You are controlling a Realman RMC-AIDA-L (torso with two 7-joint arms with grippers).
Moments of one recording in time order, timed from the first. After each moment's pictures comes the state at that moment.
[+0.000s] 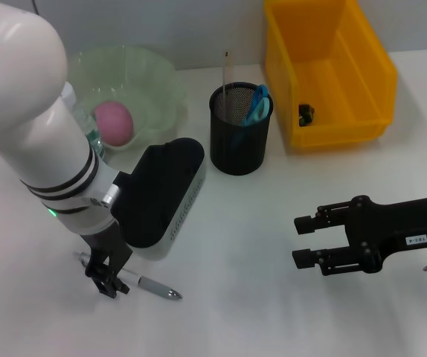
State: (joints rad) left arm -0.79 -2.08 1.78 1.19 2.60 1.53 -1.65; right arm 0.49 2.03 -0.74 -0.71 -2.10 -1.74 1.44
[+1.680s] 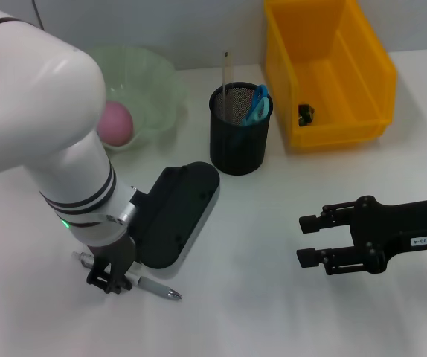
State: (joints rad) left arm -0.82 -2.08 1.89 1.14 2.61 1.49 -1.70; right arm 0.47 2.03 -0.73 -0.71 -2.10 -1.74 1.43
